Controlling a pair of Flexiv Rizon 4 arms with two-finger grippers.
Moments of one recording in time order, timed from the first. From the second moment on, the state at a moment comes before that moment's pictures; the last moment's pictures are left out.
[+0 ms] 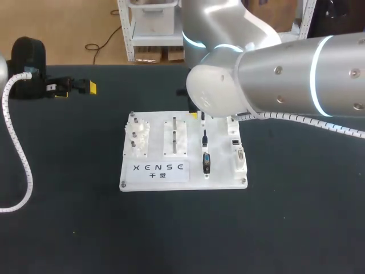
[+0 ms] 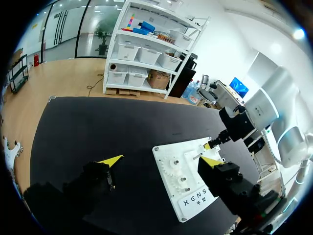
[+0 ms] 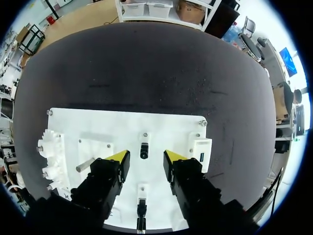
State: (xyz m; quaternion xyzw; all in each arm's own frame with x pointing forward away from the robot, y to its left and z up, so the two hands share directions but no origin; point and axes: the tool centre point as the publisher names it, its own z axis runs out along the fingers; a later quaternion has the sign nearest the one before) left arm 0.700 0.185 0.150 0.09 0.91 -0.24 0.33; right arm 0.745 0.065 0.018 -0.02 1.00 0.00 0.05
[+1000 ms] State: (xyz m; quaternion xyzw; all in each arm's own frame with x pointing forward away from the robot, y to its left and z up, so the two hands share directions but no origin) left arm 0.700 0.185 0.150 0.09 0.91 -0.24 0.33; right arm 0.754 0.066 0.010 0.01 1.00 0.01 0.05
